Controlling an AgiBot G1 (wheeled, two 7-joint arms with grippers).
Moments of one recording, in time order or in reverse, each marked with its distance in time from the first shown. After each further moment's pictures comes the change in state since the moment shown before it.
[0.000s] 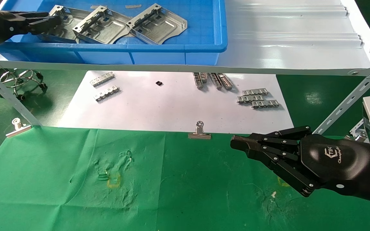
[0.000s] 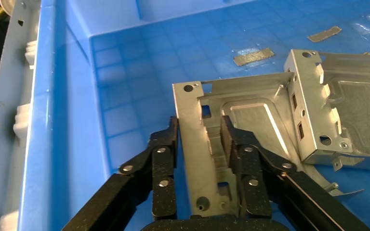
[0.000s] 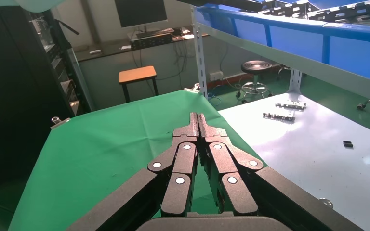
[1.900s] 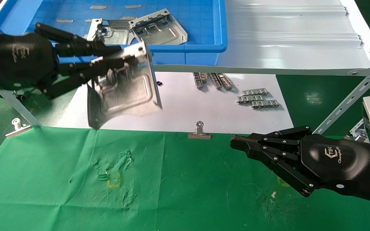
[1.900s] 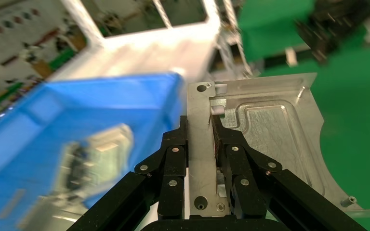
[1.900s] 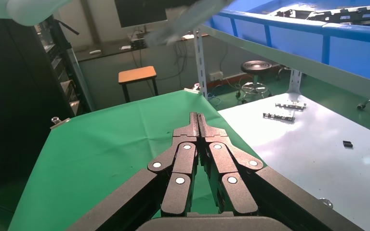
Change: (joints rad) left arm 0.151 -0.141 -0.048 -0.307 -0.414 0.706 0.555; right arm 0.000 0.000 0.000 0.000 0.000 0.000 0.000
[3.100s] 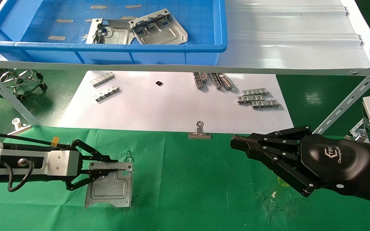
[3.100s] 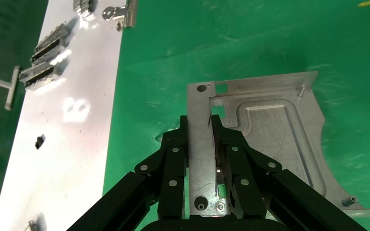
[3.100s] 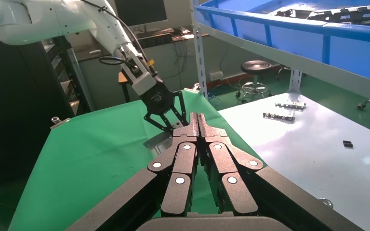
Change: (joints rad) left arm 0.232 -0.050 0.312 -0.099 0.145 -0.248 0.330; right arm 0.000 0.000 0.000 0.000 0.000 0.000 0.000
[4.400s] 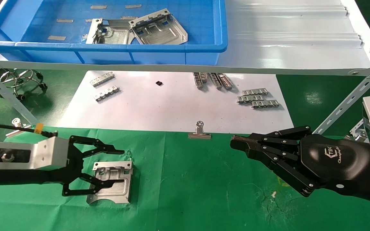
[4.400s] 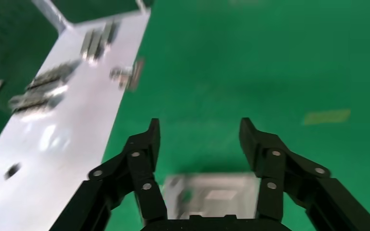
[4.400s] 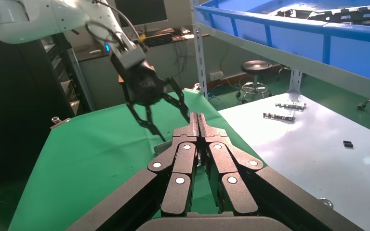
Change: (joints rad) left arm 0.012 -0.025 -0.036 -0.018 -0.138 0.111 -0.138; right arm 0.000 0.000 0.000 0.000 0.000 0.000 0.000
